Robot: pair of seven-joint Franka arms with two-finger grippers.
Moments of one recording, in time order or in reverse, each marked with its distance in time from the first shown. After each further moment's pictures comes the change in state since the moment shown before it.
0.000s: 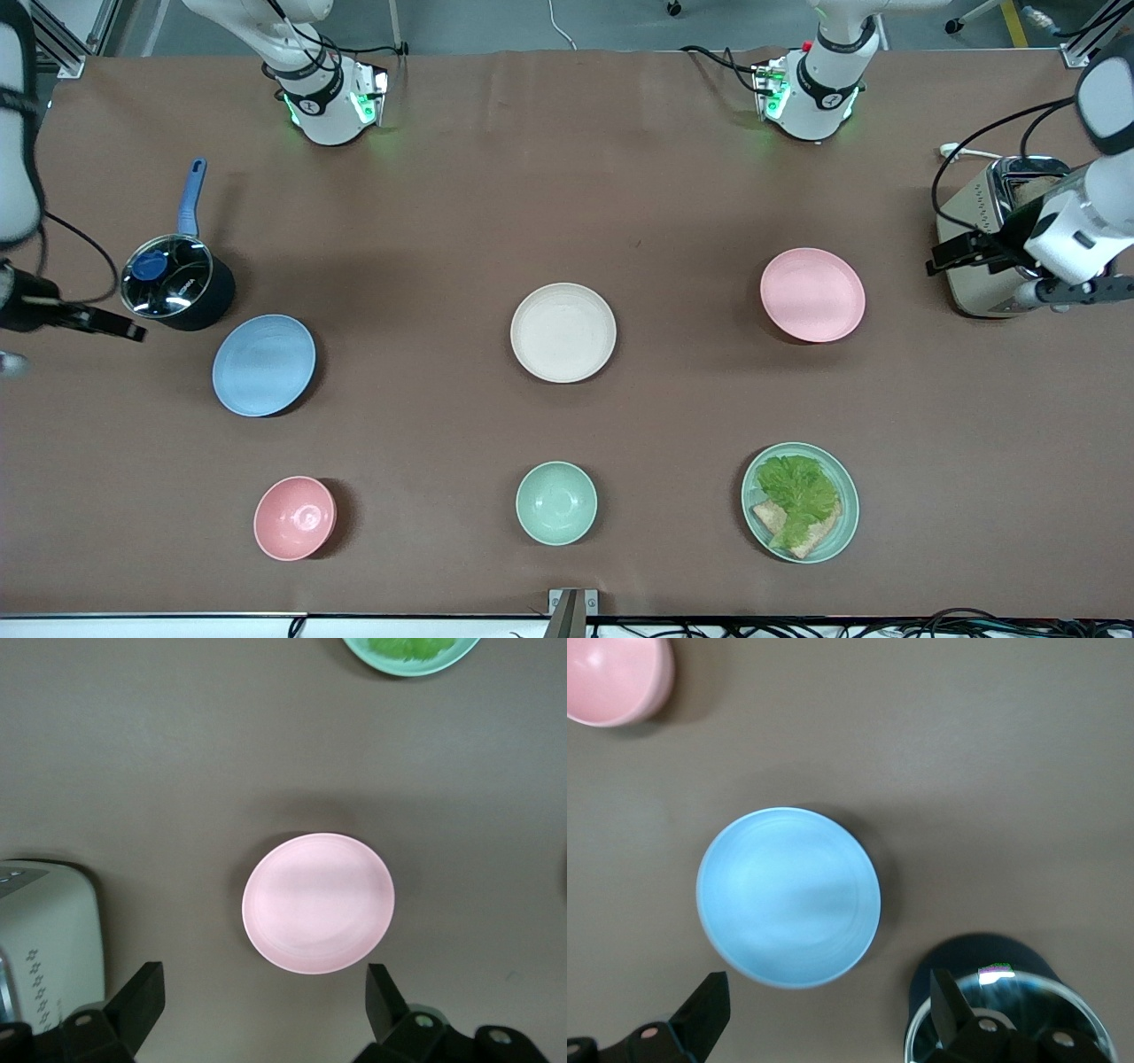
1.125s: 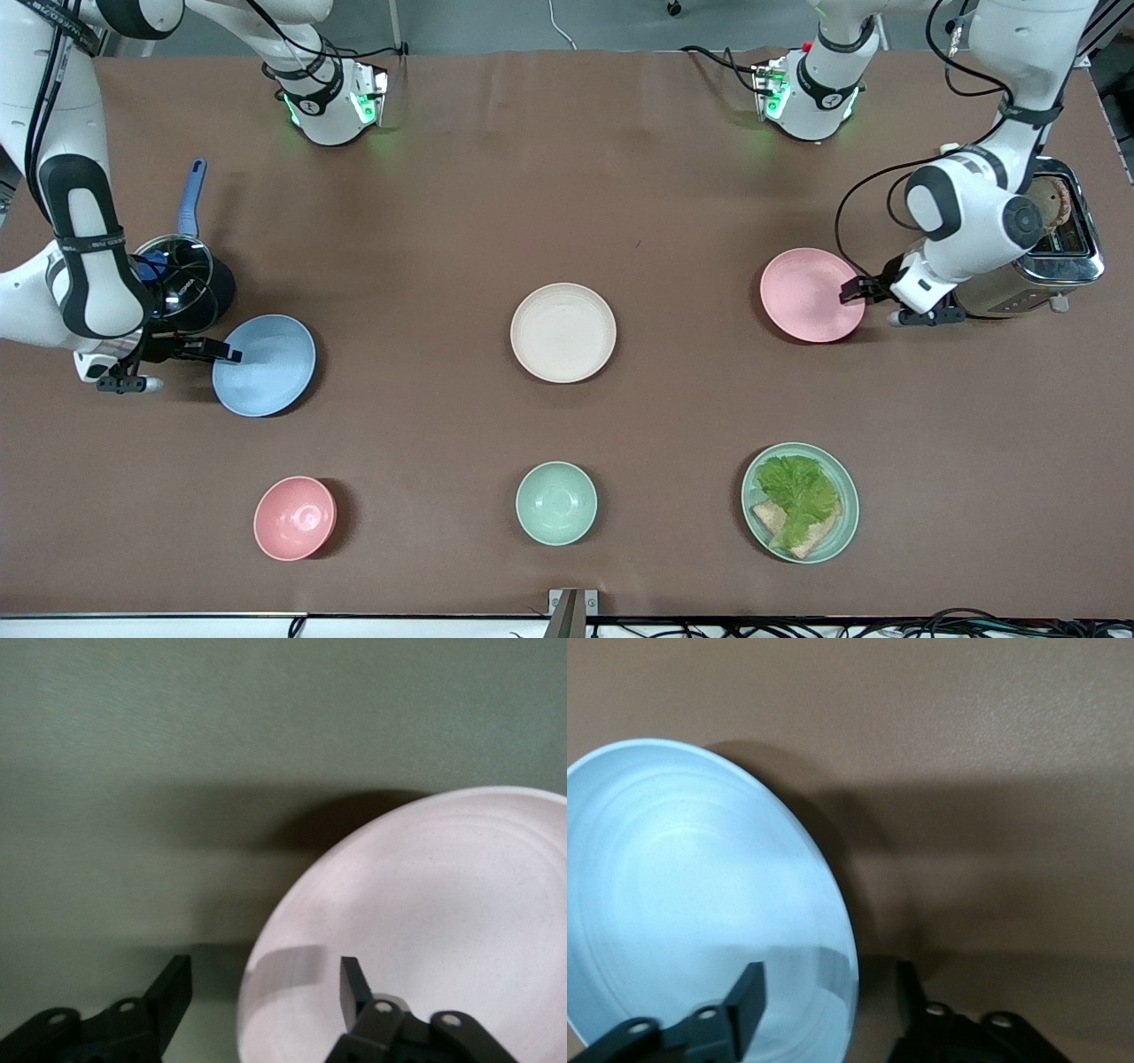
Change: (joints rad) left arm -0.007 0.285 -0.017 -0.431 -0.236 0.698 0.196; right arm -0.019 0.269 -0.018 -0.116 0.347 0.209 -0.424
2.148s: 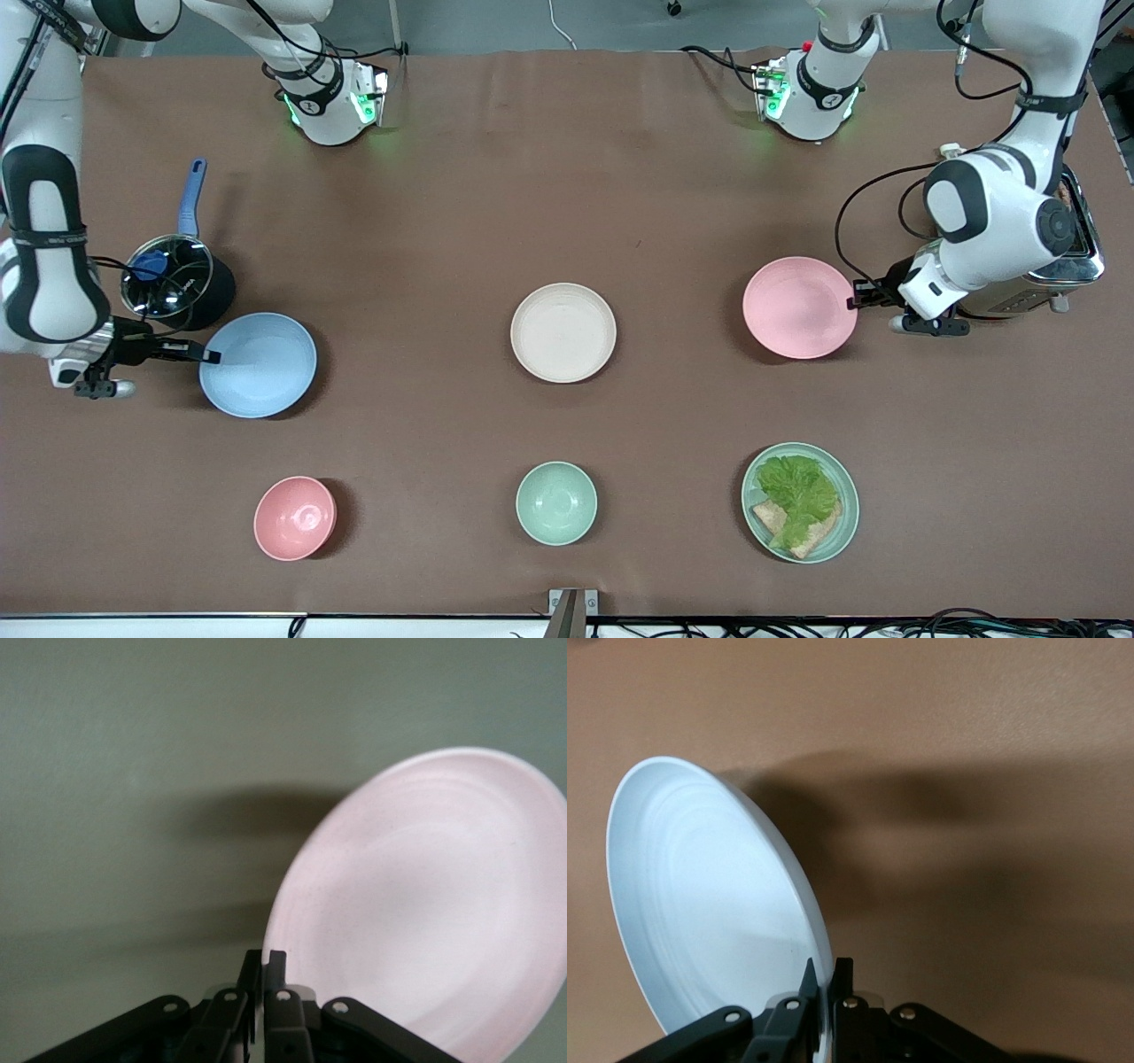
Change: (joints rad) left arm 0.004 -0.141 -0.062 0.129 -0.026 -0.238 0.034; right arm 0.003 -0.008 -0.062 0.175 -0.042 -0.283 0.063
